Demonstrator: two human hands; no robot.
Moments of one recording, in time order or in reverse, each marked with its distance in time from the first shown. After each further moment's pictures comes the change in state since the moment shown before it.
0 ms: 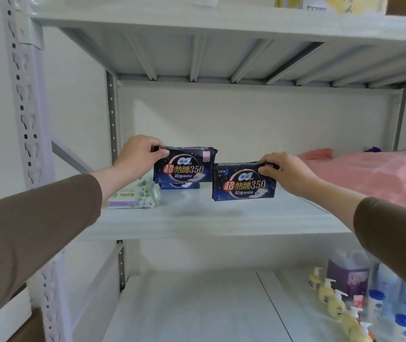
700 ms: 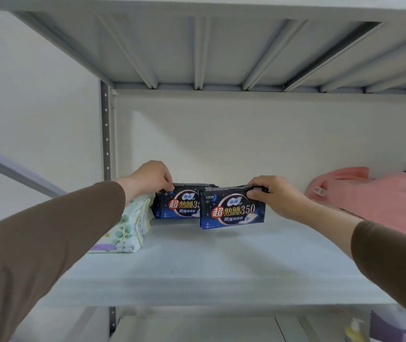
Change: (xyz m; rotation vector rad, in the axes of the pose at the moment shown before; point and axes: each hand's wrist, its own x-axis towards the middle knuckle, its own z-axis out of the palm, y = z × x) left_hand 0.118 -0.067 0.097 0.207 -0.390 -0.153; right_hand 0.109 0.053 0.084 0.266 -0.103 -0.012
